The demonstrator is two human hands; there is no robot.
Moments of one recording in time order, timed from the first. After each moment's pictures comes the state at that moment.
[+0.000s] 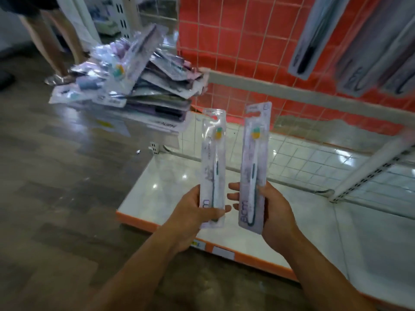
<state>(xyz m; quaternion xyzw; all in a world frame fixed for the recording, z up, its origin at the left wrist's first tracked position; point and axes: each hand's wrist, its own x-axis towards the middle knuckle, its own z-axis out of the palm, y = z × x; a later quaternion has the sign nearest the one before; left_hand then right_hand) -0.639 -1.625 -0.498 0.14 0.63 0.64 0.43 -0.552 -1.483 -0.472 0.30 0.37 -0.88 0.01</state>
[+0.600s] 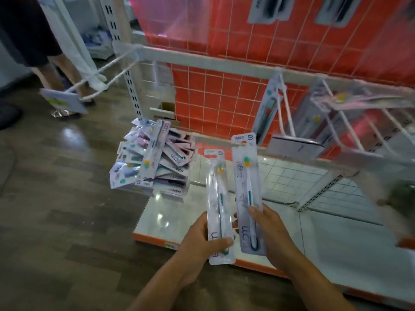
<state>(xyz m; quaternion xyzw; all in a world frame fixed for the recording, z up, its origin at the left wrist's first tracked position) -0.589 -1.652 -0.258 0.11 0.63 0.60 0.48 -0.503 -1.512 -0.244 0.37 0.61 -0.69 -0.11</state>
